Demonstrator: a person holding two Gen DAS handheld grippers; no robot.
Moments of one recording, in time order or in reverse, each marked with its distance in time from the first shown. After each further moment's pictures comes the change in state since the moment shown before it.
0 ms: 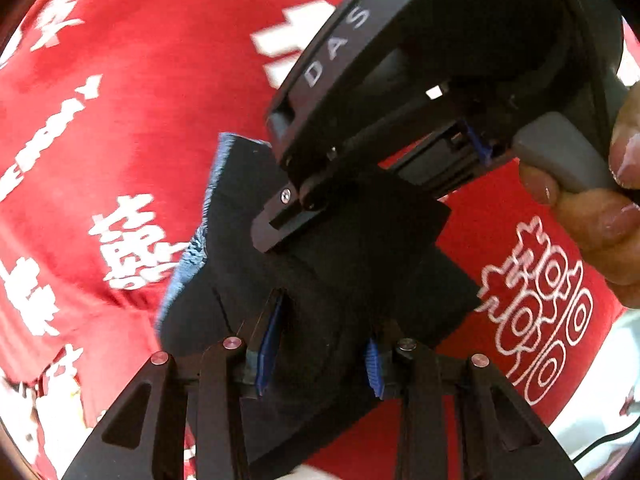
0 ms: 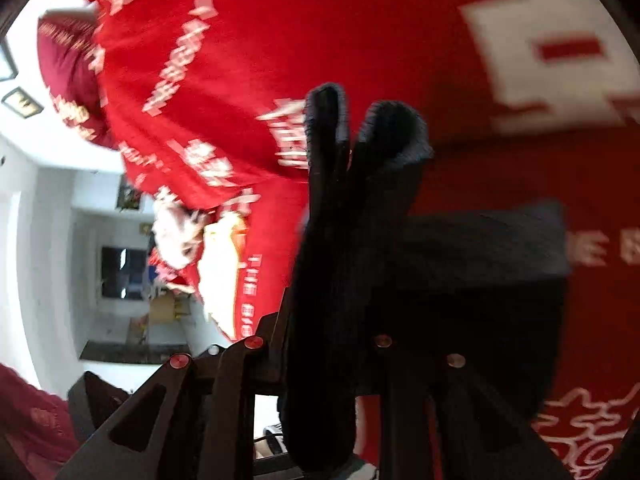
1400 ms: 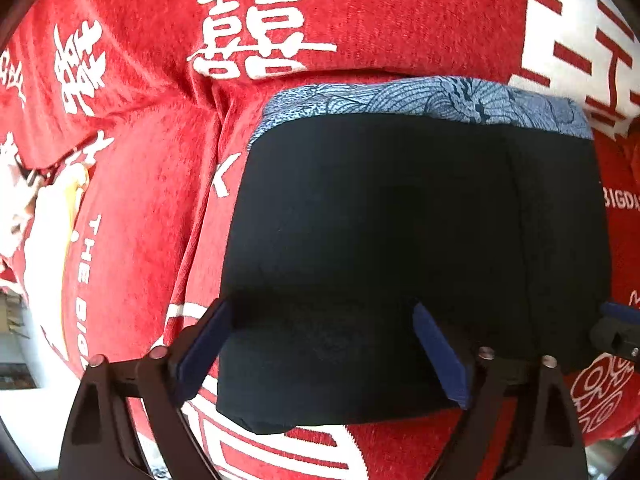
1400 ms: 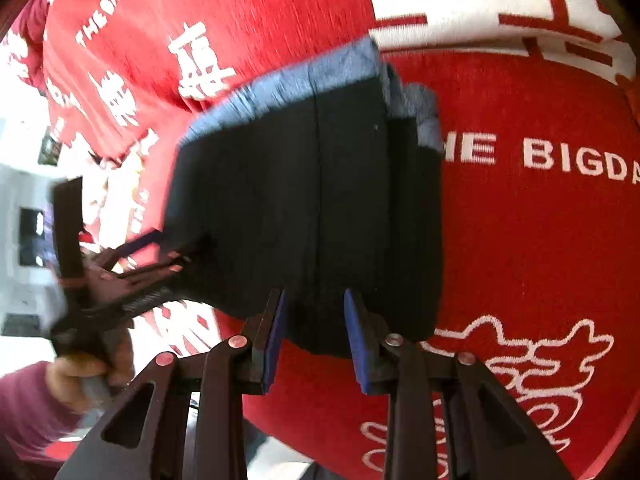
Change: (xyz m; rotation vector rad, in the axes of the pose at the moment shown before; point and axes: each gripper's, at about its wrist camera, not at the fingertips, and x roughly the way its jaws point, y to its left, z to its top) left arm 0.066 0.083 -0.073 -0.585 0.390 0.208; right arm 0.033 -0.032 -0.054 -0.132 0.089 -0.352
